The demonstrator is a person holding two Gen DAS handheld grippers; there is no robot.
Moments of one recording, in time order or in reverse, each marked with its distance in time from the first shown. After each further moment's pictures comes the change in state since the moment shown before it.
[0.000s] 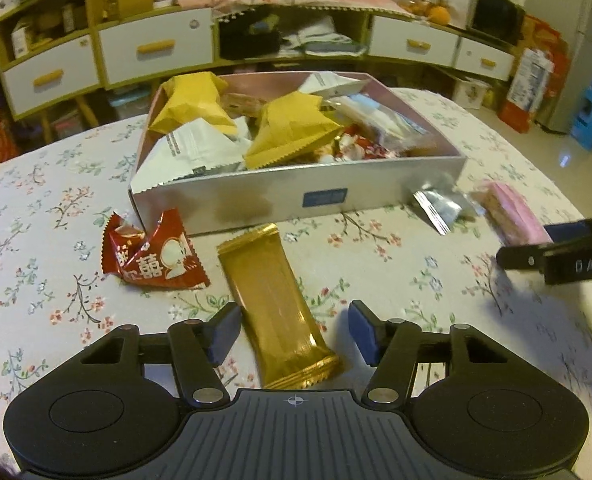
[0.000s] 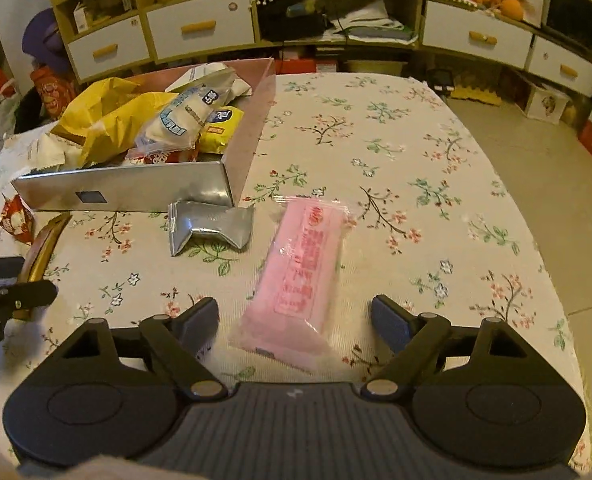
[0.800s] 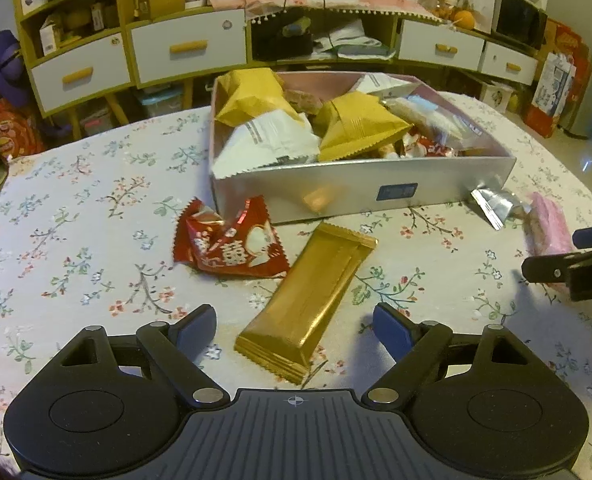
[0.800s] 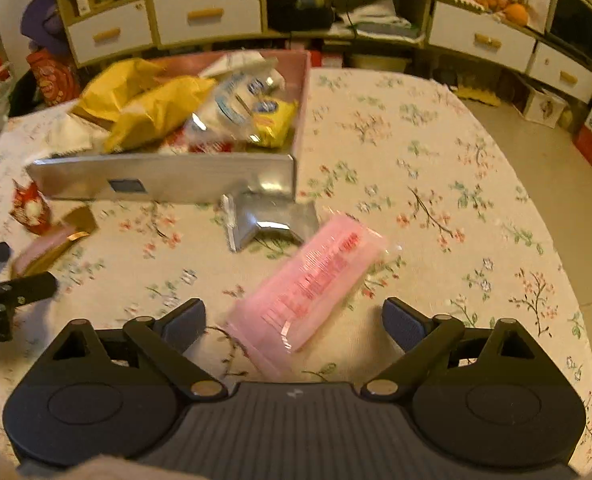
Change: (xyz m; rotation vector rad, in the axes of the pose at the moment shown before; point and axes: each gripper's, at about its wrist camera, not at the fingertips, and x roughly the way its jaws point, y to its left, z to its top) left arm -0.004 0.036 -0.011 -0.001 -0.009 0.057; right arm 0.005 0.042 0.001 -0.013 0.041 -0.055
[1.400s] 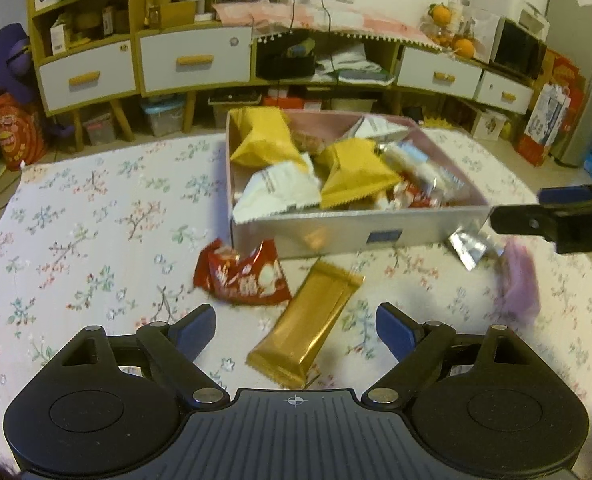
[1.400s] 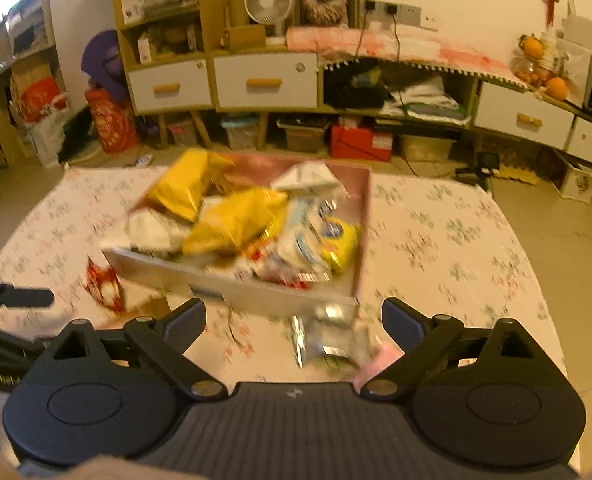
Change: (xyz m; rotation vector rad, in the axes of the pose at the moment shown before) left arm -0.034 0.013 0.016 -0.059 -0.034 -0.034; right arm -0.037 0.019 0.046 -0.092 -0.184 0.124
